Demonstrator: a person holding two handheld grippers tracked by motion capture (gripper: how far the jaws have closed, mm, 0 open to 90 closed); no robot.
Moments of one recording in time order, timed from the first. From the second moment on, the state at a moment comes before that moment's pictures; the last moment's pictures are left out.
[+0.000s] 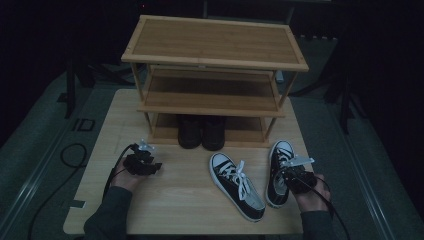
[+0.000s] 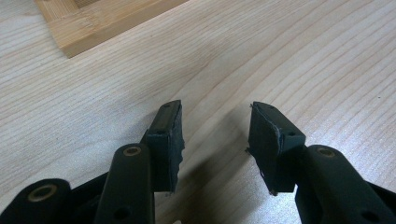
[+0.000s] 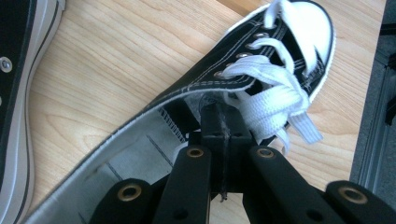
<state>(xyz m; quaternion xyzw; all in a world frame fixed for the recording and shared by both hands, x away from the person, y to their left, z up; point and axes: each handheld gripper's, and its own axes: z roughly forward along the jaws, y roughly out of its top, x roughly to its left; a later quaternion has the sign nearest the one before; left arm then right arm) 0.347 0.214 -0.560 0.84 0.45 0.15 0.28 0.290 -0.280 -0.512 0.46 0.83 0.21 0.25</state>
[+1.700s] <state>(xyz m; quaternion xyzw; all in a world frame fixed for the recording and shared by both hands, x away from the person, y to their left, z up) 0.347 0.215 -0.560 0.84 0.45 0.14 0.28 0.311 -0.290 -0.516 0.55 0.79 0.20 0.20</state>
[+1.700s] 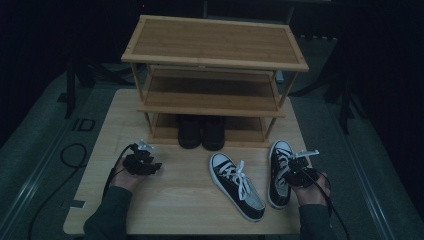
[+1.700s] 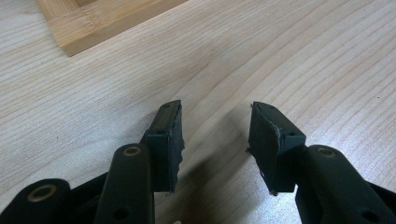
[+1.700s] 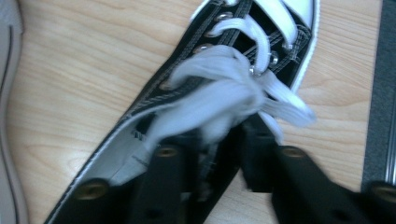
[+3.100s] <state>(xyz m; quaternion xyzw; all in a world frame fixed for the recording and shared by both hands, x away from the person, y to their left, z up) 0.347 0.217 -0.561 0.83 0.45 0.14 0.29 0.313 -0.256 -0.482 0.44 0.83 0.24 0.24</state>
